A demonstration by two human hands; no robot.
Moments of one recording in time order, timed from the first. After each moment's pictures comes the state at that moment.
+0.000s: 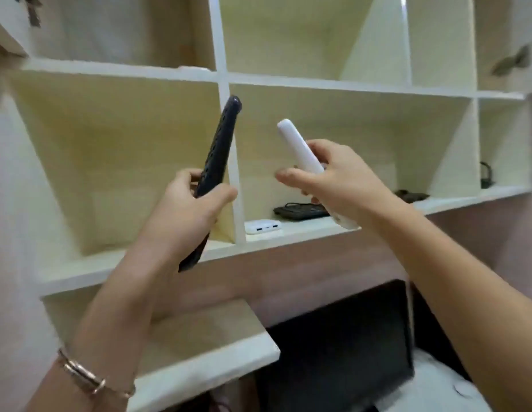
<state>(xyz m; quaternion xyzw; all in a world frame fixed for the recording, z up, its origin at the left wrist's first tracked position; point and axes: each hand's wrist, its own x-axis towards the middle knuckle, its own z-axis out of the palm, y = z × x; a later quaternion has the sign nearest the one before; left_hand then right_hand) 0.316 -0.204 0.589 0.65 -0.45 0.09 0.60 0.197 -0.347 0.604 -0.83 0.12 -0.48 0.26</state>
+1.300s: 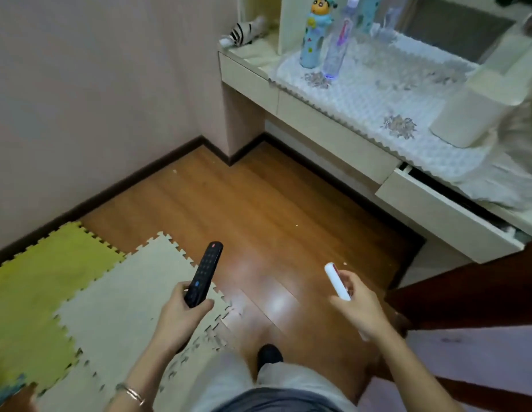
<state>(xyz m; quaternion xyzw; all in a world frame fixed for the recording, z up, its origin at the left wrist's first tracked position) -0.413 -0.138 0.092 0.39 -0.77 -0.50 -0.10 -0.516 0.133 0.084 0.07 0.88 -0.39 0.25</state>
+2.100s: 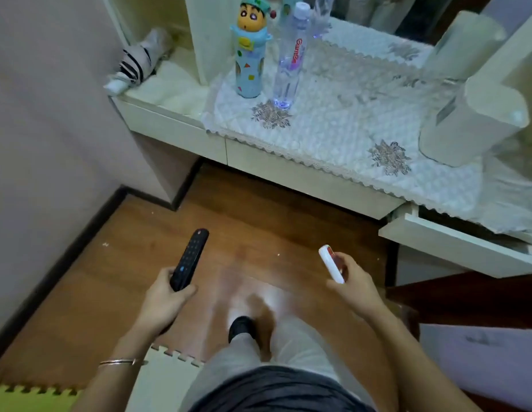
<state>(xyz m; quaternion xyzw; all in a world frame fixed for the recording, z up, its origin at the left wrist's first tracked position) -0.825 -0.313 0.064 0.21 -0.85 -0.43 -0.23 -0.810 0.005 0.061 0.22 0.88 -0.38 0.19</state>
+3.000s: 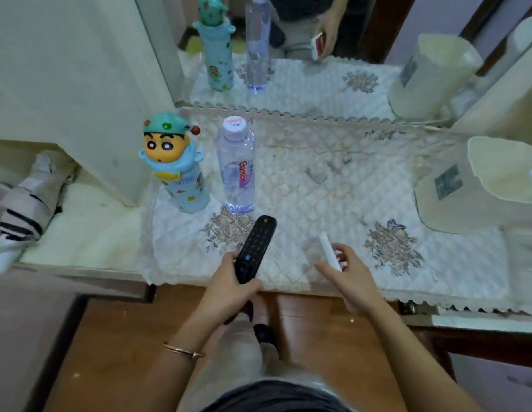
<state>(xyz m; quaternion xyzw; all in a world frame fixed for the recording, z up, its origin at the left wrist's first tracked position) -1.171 -0.144 0.093 -0.04 -0.84 -0.43 -0.32 -1.101 0.063 0.081 0.35 0.79 -0.50 0.09</state>
